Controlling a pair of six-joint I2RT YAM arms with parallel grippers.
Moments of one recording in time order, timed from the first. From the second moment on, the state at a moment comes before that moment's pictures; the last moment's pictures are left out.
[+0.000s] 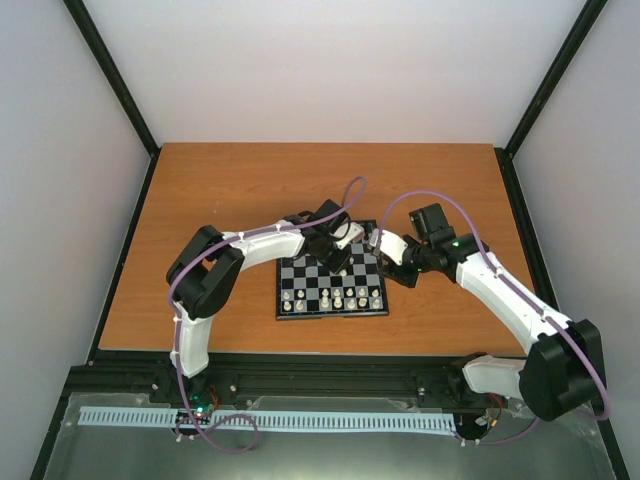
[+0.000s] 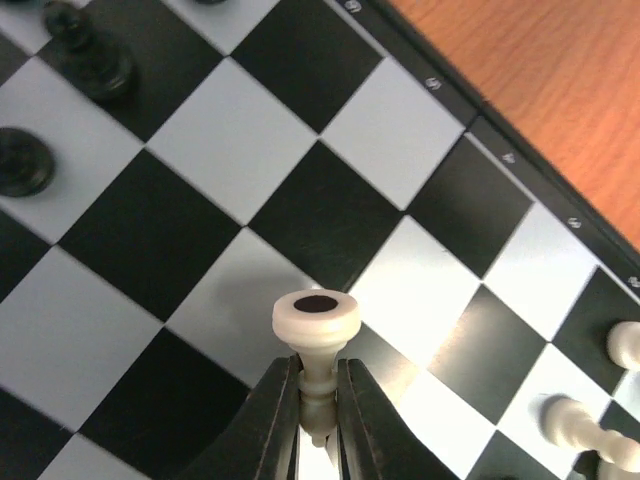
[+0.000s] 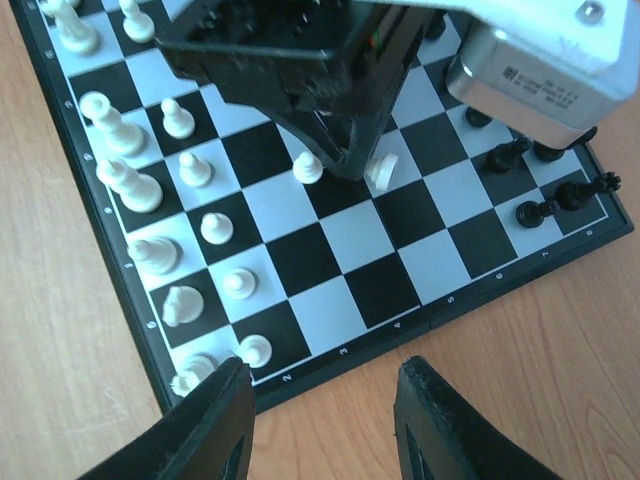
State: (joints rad) left arm -0.76 1.99 1.36 -0.47 0.23 -0.07; right arm 0.41 1.22 0.90 -0.70 -0.37 -0.73
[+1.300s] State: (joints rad) left arm -0.75 1.55 0.95 -0.33 0.07 -0.30; right arm 0.44 1.65 1.03 -0.61 -0.44 -0.72
